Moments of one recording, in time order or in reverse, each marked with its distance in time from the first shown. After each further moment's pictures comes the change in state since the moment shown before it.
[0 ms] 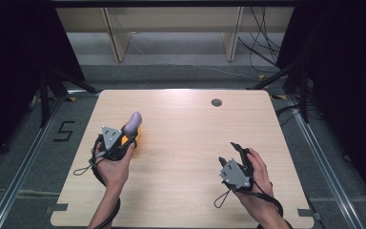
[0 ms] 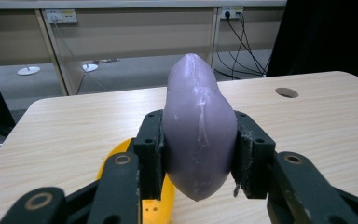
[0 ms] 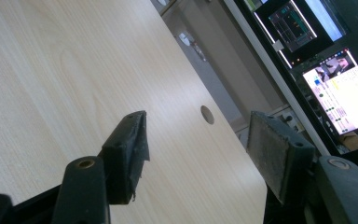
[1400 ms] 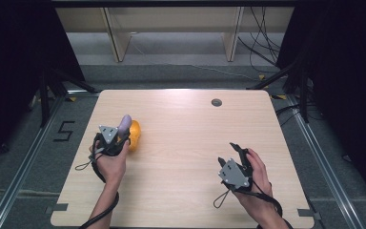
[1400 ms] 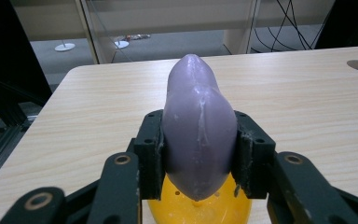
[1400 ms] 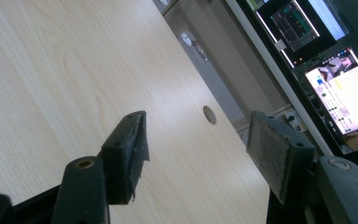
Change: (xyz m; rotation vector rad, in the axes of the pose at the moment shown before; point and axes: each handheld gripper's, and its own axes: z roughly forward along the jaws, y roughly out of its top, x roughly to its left) left arm 0.030 -0.027 0.035 0.092 0.135 0.001; right arm 0.001 0.001 0.001 0.000 -0.012 -0.017
